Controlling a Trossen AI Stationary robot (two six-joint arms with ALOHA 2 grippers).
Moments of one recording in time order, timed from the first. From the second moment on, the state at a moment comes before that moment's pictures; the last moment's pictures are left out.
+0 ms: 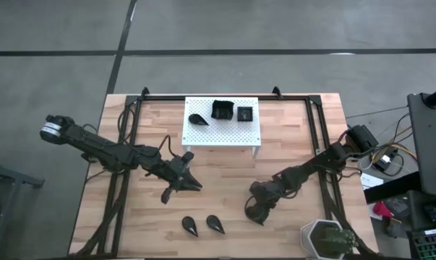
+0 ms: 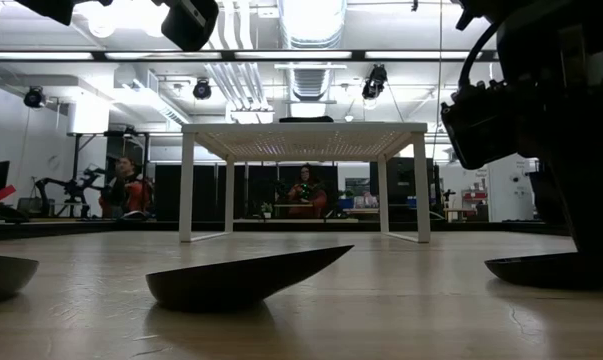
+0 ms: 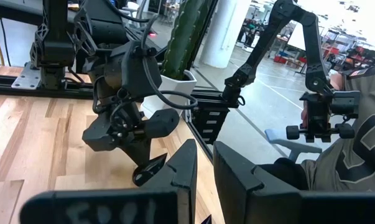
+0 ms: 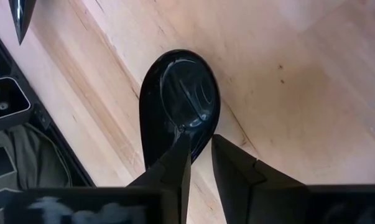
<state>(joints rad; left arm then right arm) -0.27 1.12 0.62 0.44 0.16 -0.26 0.43 1.69 0.79 -0.13 -0.26 1.25</state>
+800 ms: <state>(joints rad) -0.27 1.12 0.62 0.44 0.16 -0.26 0.43 1.69 0.79 -0.12 -0.19 1.23</state>
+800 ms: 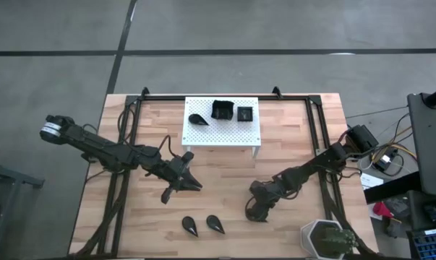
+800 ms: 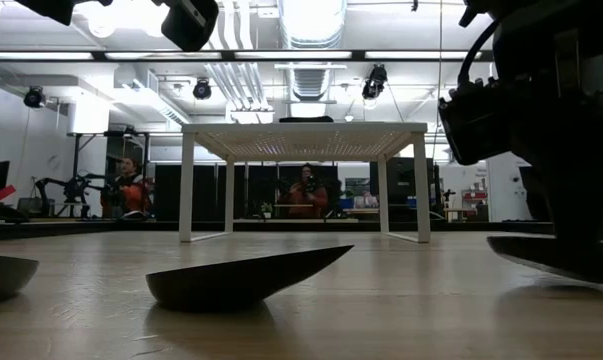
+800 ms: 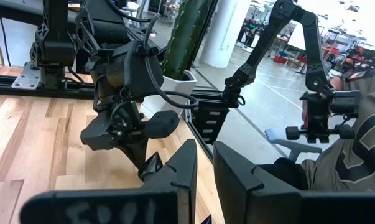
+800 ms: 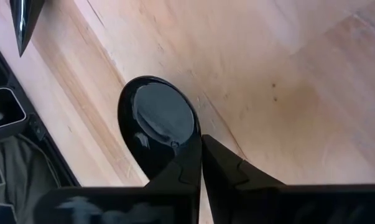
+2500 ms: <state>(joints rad) -0.30 1.57 1.13 -0.12 0.01 0.22 0.08 1.67 1.03 -0.21 -0.63 1.04</state>
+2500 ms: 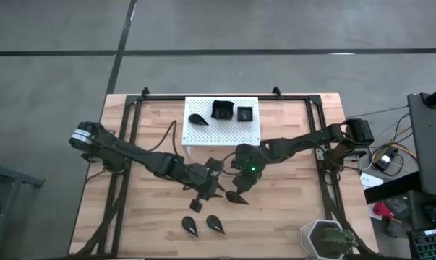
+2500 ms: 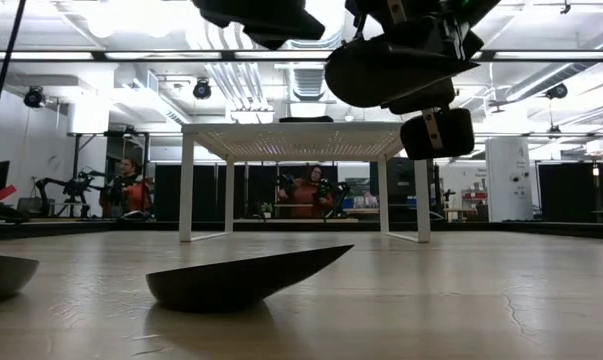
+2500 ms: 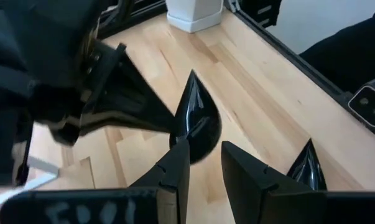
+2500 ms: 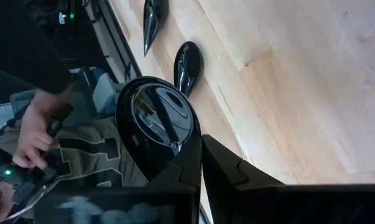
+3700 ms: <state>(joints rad) -0.30 1.74 1.31 -0.28 0.02 0.30 0.06 1.67 1.03 -0.23 -0.64 1.02</state>
